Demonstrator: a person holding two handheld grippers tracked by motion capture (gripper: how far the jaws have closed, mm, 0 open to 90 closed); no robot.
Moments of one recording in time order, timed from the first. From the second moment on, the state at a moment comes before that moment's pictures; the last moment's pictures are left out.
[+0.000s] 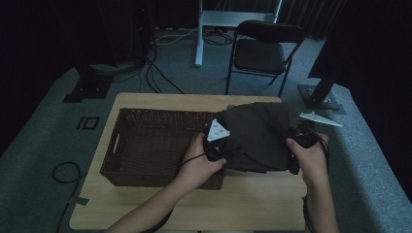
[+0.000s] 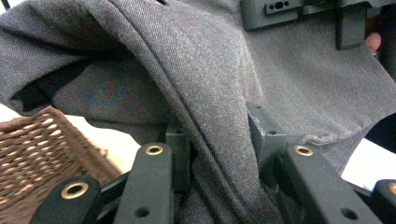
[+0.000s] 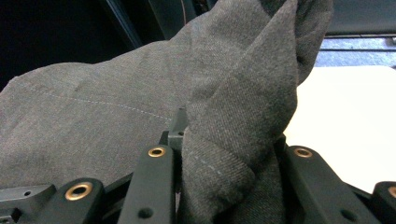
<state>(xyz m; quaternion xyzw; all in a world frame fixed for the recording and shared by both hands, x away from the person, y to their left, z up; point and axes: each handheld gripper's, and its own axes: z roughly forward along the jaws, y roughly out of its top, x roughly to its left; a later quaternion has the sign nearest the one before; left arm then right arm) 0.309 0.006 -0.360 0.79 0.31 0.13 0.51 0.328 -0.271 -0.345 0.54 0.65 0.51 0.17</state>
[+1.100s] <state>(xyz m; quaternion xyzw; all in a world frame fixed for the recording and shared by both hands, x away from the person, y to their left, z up) 0.321 0.129 -0.352 0.79 0.34 0.16 0.49 0.365 -0.150 -0.334 0.50 0.68 0.52 0.13</state>
